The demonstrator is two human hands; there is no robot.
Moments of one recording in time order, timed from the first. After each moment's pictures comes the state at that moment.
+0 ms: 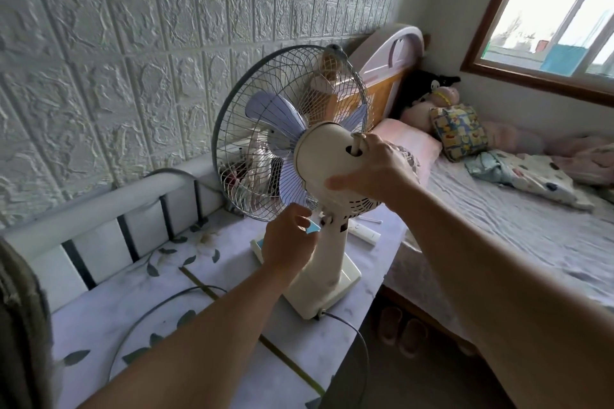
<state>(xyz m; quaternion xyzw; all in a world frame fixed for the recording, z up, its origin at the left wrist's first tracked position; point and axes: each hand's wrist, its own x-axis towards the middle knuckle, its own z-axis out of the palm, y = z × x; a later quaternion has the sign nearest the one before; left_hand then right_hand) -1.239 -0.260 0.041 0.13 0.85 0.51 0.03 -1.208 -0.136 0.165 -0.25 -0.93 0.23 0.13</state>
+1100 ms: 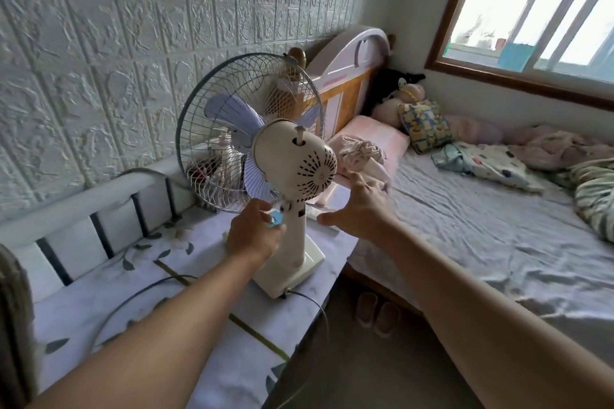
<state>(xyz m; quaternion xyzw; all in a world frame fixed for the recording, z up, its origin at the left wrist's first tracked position) -1.198 -0.261 0.064 0.10 0.88 0.46 0.02 -1.123 -0.109 0.133 -0.28 -0.94 0.21 0.07</state>
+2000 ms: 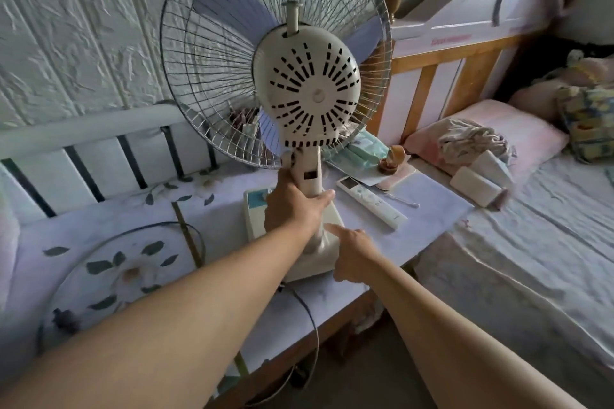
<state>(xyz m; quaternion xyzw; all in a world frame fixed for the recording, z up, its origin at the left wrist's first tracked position) -1.223 -0.142 -0.024 -0.14 0.86 0.48 -0.07 -1.214 -0.037 -0.086 -0.04 -0.96 0.19 -0.18</state>
